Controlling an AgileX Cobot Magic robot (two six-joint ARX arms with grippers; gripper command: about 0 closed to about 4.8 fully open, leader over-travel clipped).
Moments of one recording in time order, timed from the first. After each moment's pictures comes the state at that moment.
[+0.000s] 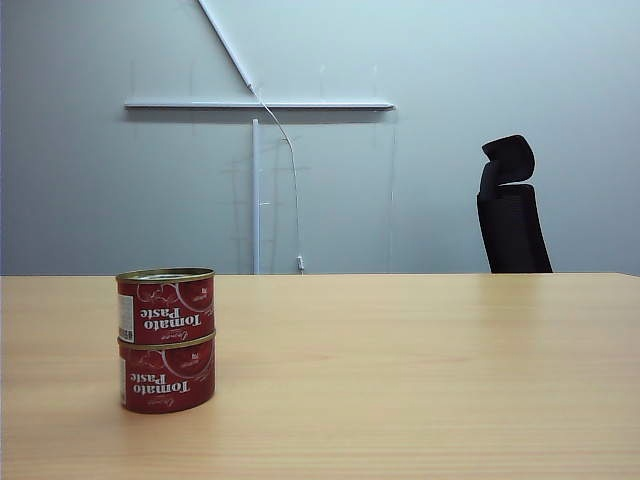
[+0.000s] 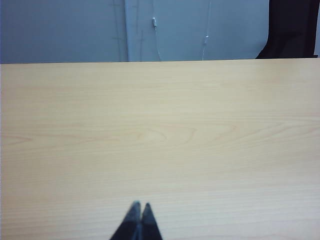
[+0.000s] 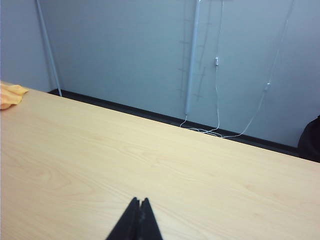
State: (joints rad) left arm -0.03 0.01 0.01 -0.06 0.09 0.01; right arm 0.68 0.68 0.93 -0.29 0.34 -0.04
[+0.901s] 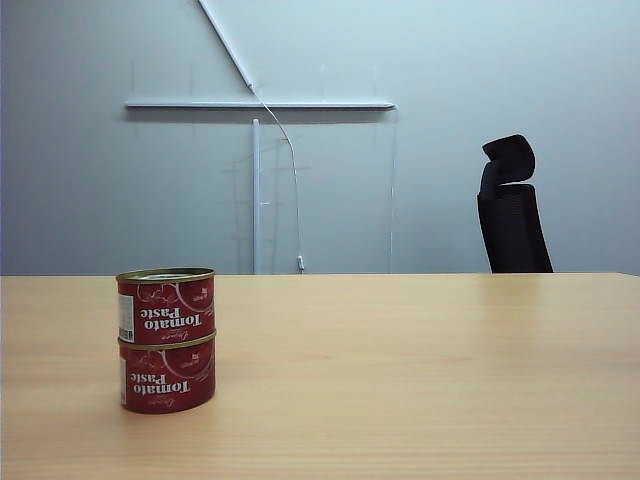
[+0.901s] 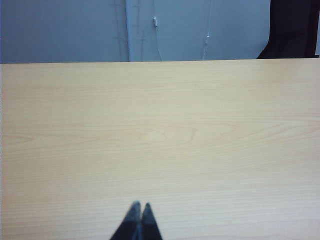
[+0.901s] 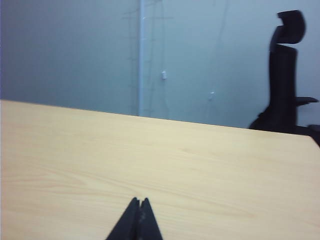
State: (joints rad) left arm -0.03 0.01 0.01 -0.06 0.09 0.01; right arm 0.04 0.14 0.08 0.19 -0.11 -0.03
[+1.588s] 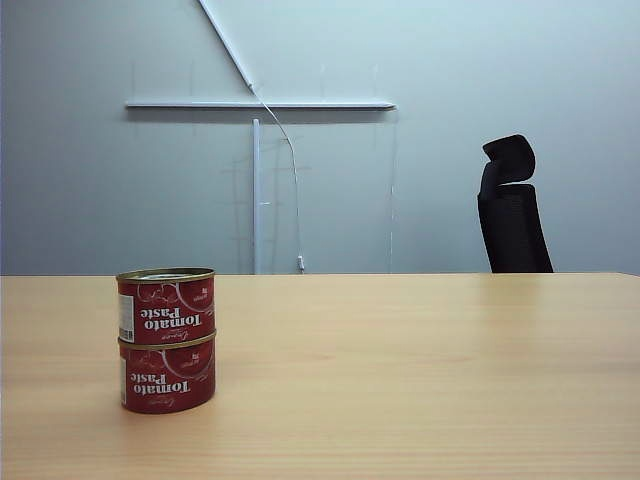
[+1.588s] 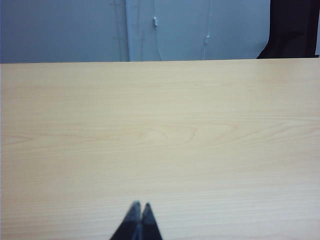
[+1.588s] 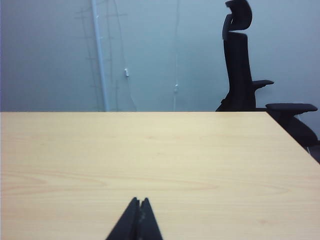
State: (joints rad) left arm -0.03 0.01 0.01 -0.06 0.09 0.01; right arm -0.02 0.00 0.00 0.11 -0.02 0.02
